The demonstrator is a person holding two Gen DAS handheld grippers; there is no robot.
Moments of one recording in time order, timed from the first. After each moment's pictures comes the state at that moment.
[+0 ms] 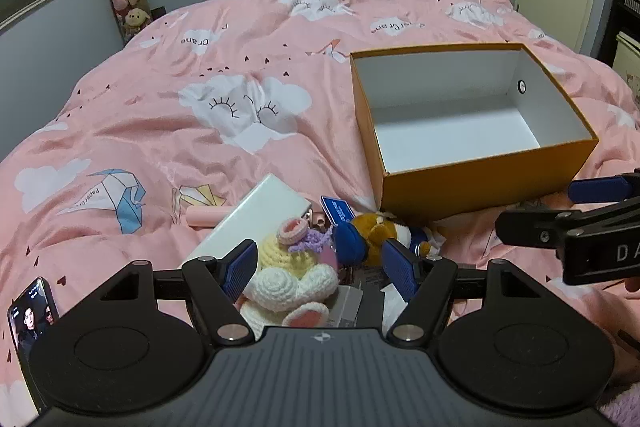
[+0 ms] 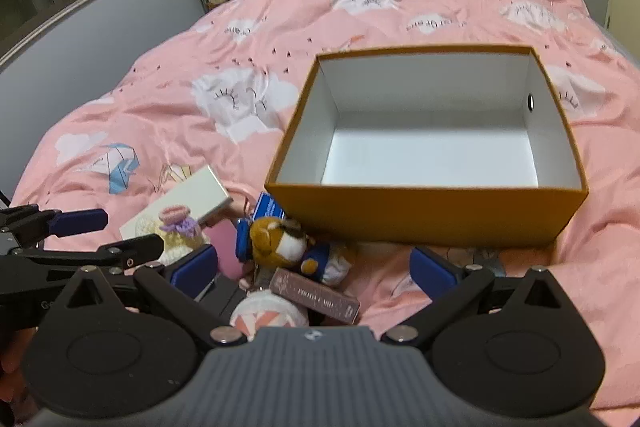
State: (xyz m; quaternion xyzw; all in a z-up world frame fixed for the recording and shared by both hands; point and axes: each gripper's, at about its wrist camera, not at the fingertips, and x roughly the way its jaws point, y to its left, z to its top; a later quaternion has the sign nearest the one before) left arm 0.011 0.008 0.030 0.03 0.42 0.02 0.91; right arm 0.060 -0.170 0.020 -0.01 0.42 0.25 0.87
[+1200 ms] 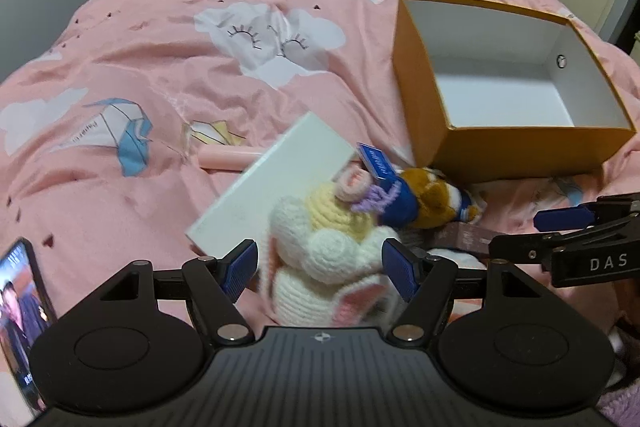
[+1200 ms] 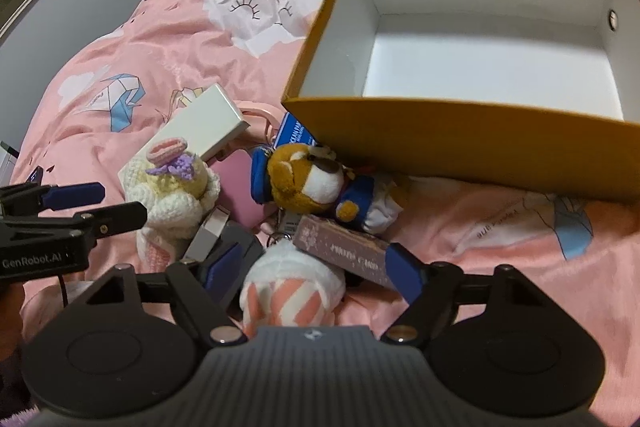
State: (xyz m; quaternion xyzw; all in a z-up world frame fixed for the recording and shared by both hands) left arm 0.034 0.064 -0.003 -0.02 0.50 0.04 0.87; right arm 0.104 -0.133 -0.043 -0.01 0.53 0.31 0.79
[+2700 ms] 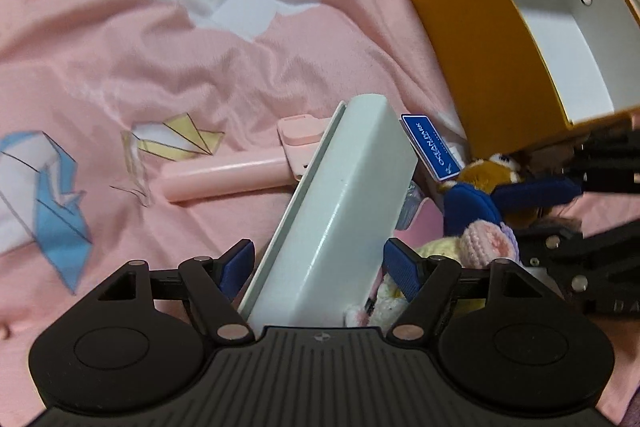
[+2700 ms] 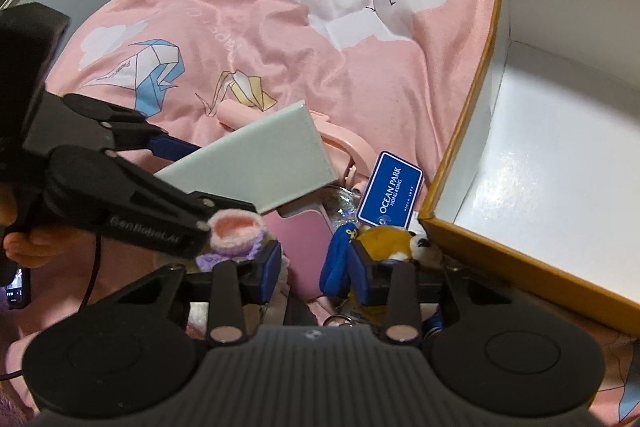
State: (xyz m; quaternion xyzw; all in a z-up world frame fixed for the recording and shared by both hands) left arm 0.150 0.126 -0.077 -0.01 0.61 -0.08 0.78; right arm 0.152 -0.028 -0.068 -0.08 0.54 0.39 0.74
